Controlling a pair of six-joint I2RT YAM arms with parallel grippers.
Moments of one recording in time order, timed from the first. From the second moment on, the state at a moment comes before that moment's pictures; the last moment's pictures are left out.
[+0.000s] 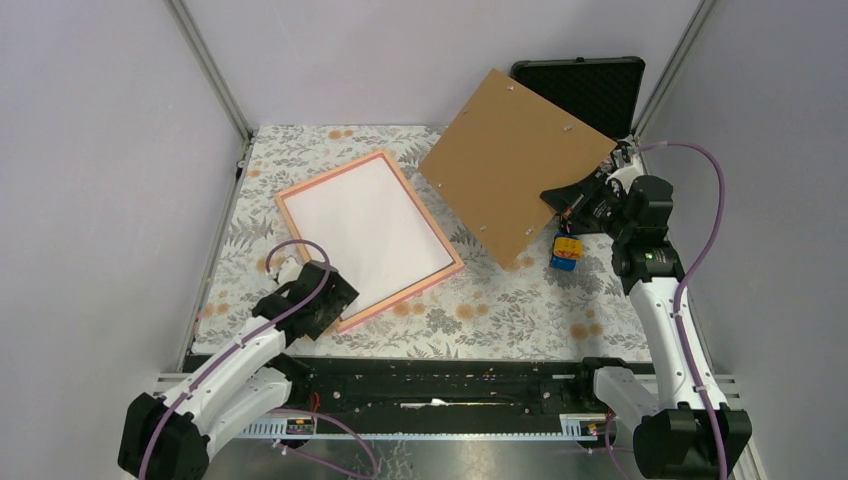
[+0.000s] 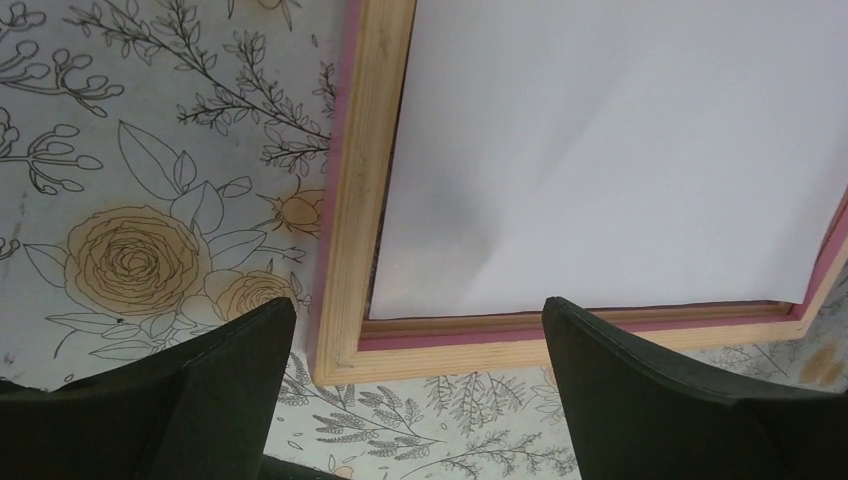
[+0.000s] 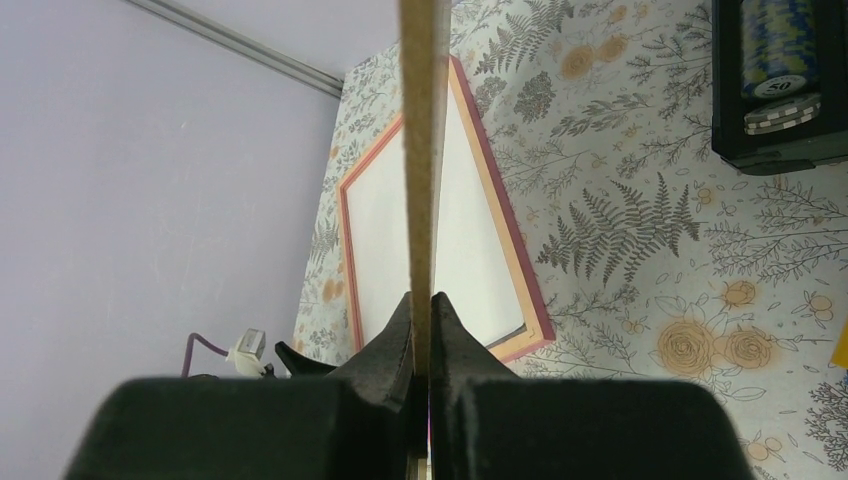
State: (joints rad) left arm -0.46 0.81 0.44 -0.66 -0.27 -1.20; right arm -0.02 0.96 0.88 -0.19 -0.54 0.75
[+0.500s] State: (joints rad) left arm -0.64 1.06 0.41 -0.23 -0.14 -1.23; right arm -0.02 1.00 0.87 -0.07 -0.64 0.88
